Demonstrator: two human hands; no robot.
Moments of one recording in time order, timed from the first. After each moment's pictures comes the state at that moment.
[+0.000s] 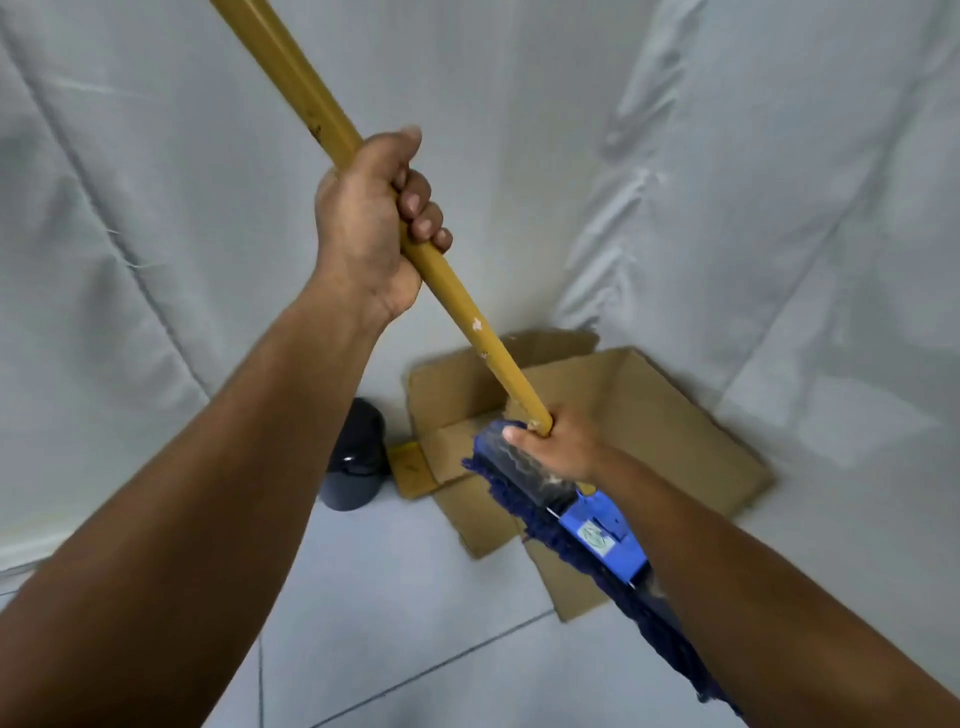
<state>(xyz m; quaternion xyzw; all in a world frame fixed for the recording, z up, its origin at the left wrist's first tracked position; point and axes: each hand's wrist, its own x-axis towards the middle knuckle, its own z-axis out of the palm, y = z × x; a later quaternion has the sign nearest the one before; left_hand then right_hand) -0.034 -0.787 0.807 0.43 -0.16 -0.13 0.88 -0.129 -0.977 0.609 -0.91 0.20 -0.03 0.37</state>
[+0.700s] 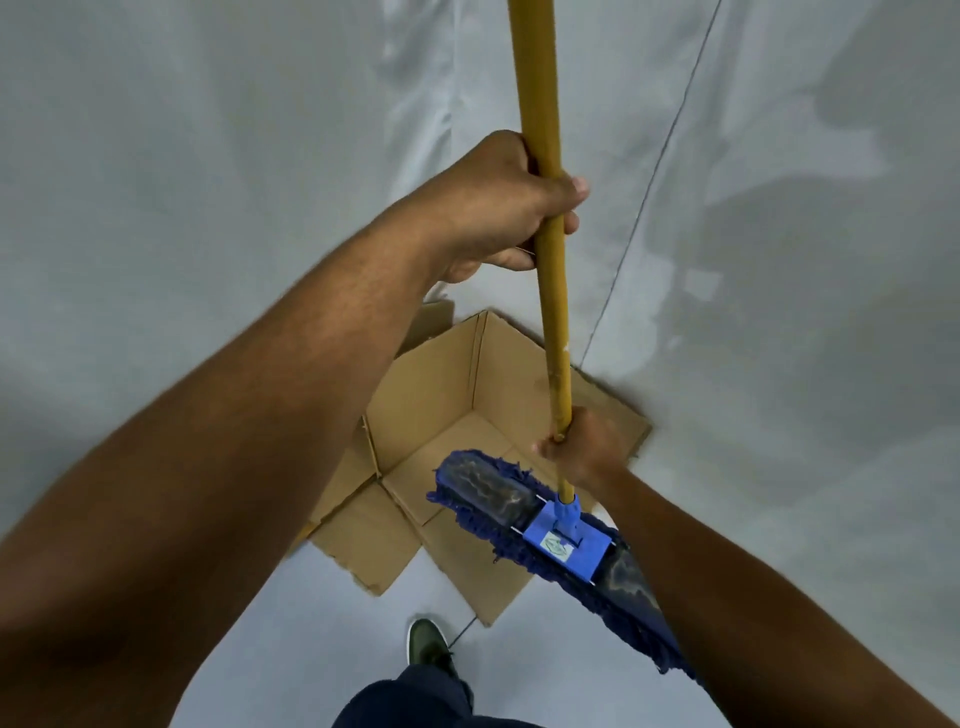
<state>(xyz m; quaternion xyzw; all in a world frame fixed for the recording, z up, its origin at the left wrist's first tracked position) 0.005 -1.147 0.783 0.65 -0.46 -0.32 0.51 -0.139 -1.252 0.522 -0.82 0.48 -0.09 0.31</state>
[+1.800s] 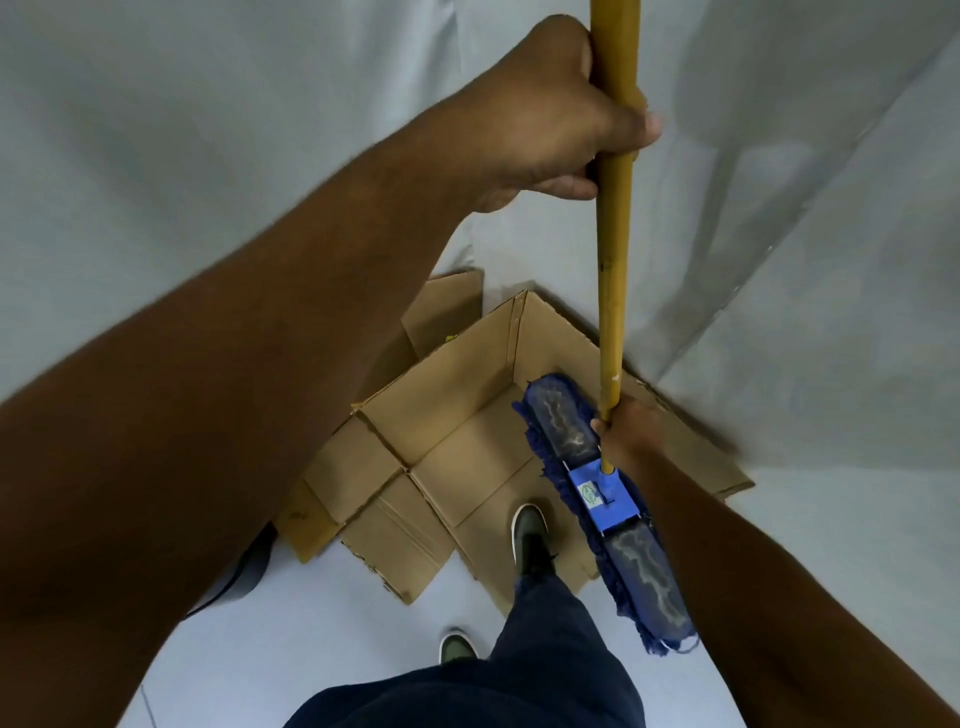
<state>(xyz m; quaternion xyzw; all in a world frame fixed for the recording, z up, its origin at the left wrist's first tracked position) 0.181 -1.436 0.721 0.71 -0.48 -0.30 0.43 0.010 -1.509 0.391 -0.80 0.52 0.01 0.29</state>
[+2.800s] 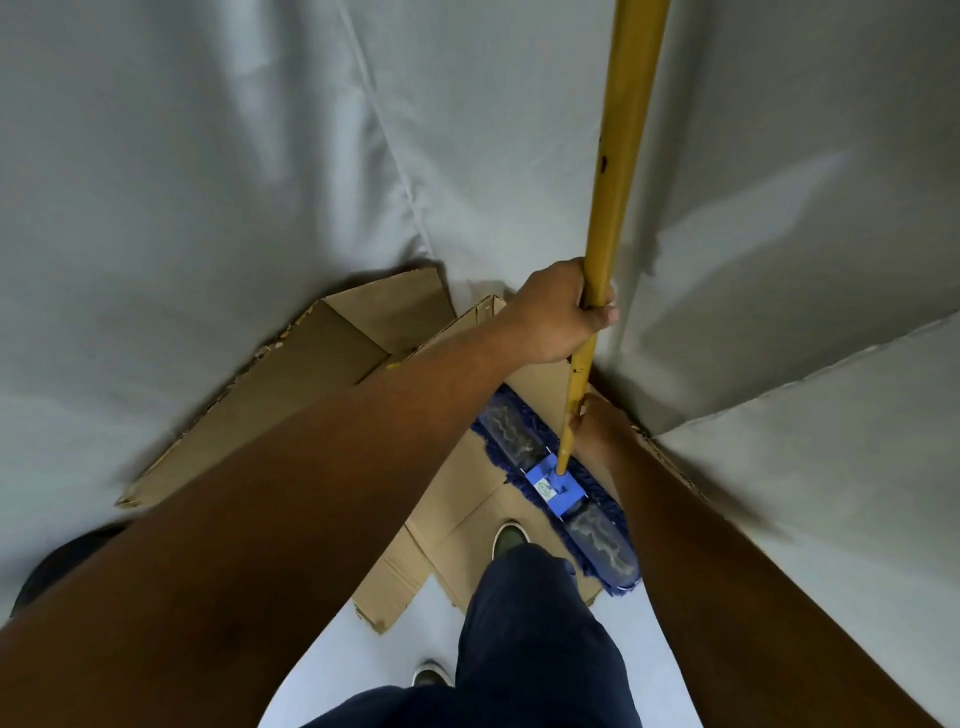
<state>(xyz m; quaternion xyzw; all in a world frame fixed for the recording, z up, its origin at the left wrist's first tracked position) 0.221 -1.640 0.449 0.76 -0.46 -0.36 0.29 0.089 -1.668 0.256 -0.75 0.51 0.15 0.39</state>
